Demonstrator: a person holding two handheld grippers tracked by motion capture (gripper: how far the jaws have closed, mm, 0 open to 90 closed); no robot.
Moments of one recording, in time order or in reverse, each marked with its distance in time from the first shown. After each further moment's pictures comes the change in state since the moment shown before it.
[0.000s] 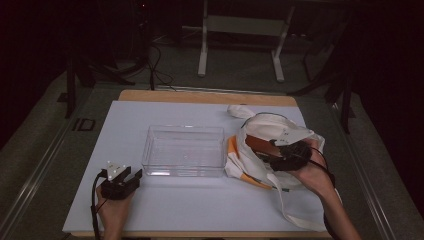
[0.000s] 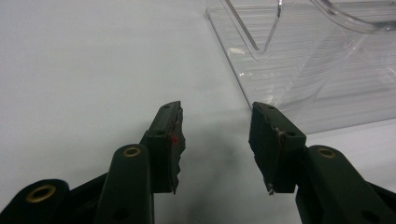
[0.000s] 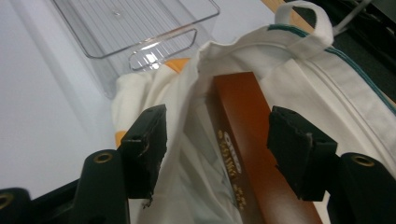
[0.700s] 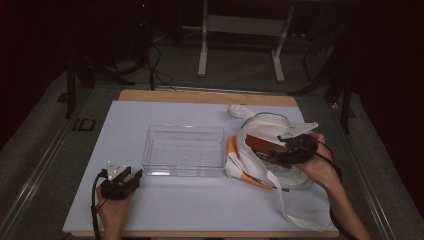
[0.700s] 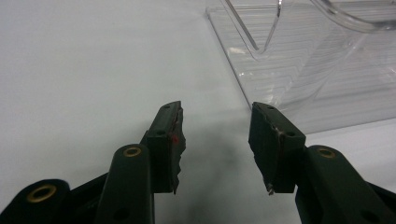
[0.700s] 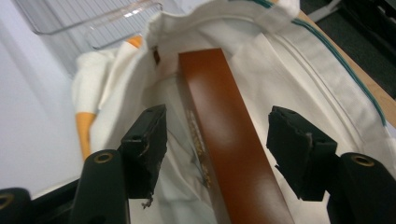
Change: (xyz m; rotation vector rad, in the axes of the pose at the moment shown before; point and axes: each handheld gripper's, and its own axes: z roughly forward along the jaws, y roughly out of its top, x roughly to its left) left arm 0.000 0.000 0.000 0.002 0.002 0.003; right arm -0.027 -0.006 0.002 0.070 -0.034 0.026
